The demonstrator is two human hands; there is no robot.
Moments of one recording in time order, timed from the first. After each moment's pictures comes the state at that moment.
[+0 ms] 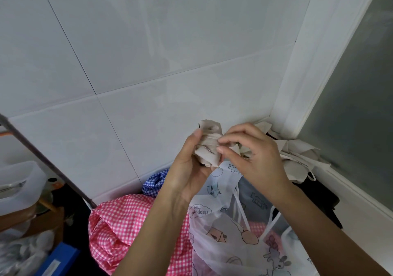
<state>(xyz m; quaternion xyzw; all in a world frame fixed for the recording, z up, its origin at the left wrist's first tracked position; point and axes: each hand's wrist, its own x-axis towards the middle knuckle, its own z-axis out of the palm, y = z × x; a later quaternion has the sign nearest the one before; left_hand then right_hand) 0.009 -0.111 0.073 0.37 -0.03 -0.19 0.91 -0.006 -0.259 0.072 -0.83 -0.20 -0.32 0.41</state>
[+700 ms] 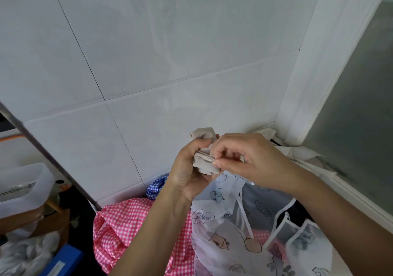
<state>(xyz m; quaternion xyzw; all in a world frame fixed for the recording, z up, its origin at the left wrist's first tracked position) 0.008 -0.104 0.087 0.42 -0.02 -0.23 0.88 -0.004 -0.262 0.120 -0.86 -0.35 -0.06 0.37</state>
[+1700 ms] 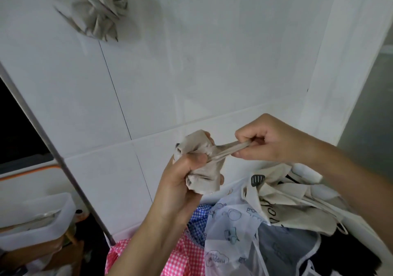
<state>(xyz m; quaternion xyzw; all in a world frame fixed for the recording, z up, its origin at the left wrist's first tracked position) -0.012 -0.079 0.162 0.44 -0.18 -0.07 0.88 0.040 -0.271 0.210 -0.83 -0.41 -0.01 0.39</state>
